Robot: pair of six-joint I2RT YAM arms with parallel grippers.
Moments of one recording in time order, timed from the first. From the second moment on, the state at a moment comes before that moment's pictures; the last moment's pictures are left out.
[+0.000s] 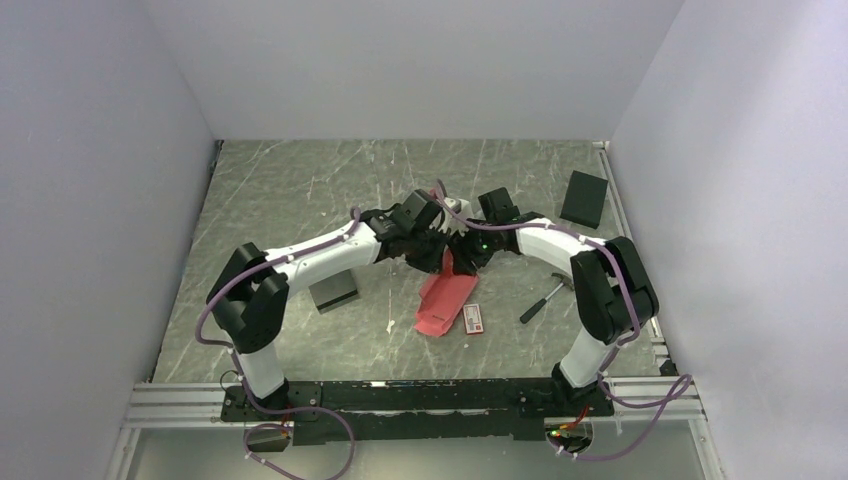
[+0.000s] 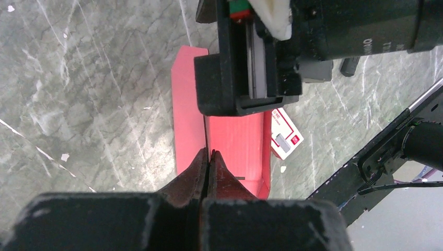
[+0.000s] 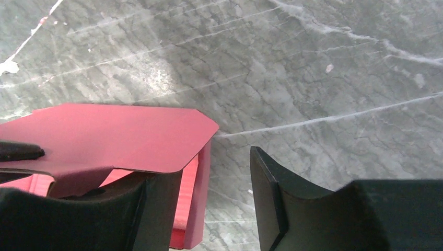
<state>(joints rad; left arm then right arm) -0.83 1.76 1.35 -0.49 0.16 -0.39 0.43 1.70 1.01 -0.33 -0.46 -0.35</state>
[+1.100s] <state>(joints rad) -0.87 1.83 1.55 -0.65 0.02 -0.30 0.27 1.55 0.98 -0.33 -0.65 -0.40</state>
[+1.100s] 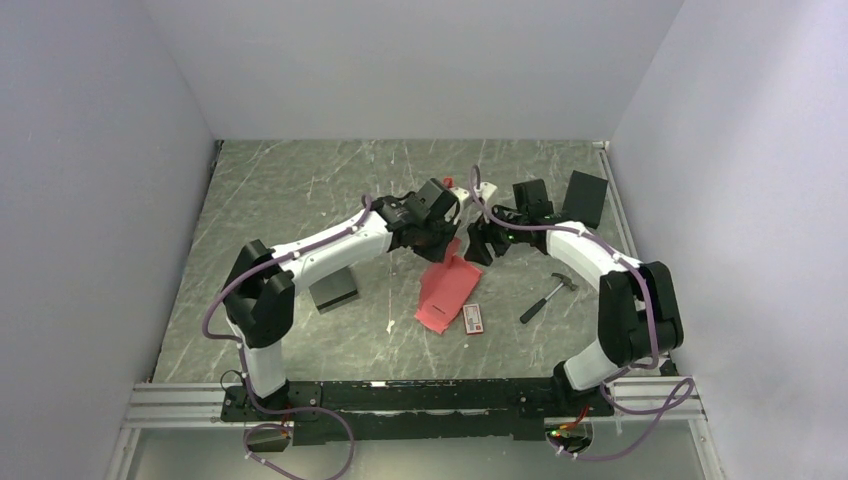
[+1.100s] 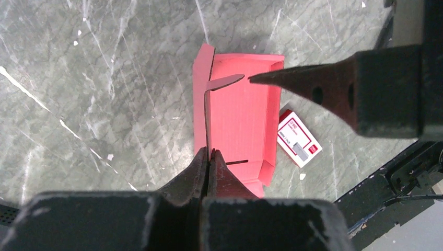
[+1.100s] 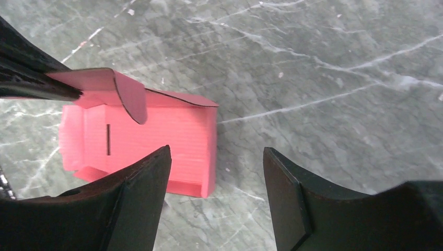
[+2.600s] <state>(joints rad) -0.85 1.78 1.45 -0.58 0.01 -0.36 0.32 1.51 0.78 -0.13 -0.60 -0.74</state>
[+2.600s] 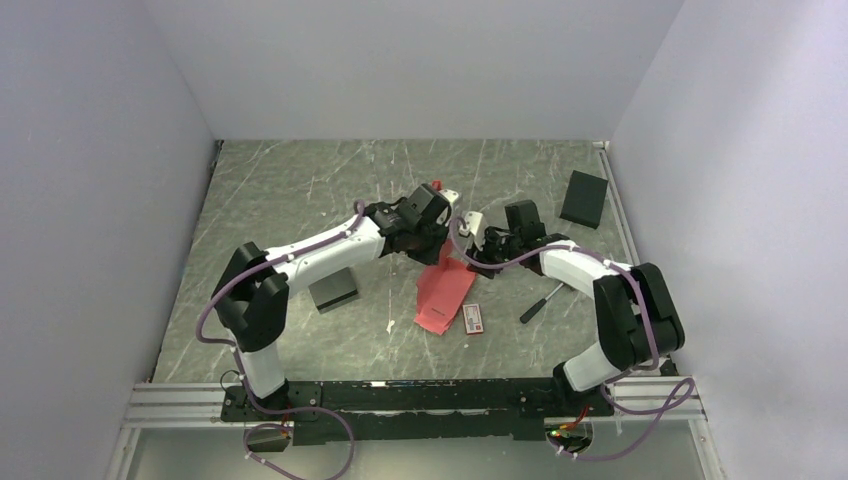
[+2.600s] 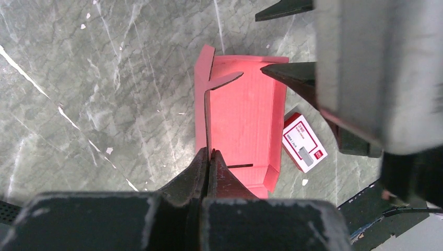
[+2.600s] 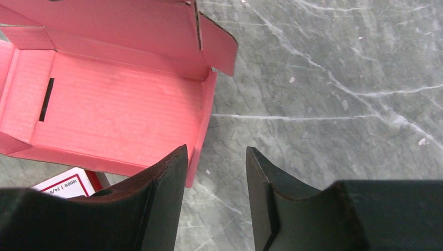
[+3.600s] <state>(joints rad) -0.83 1.76 1.44 -0.59 0.03 -0.37 0.46 1.57 0.79 -0.10 -0.36 -0.75</state>
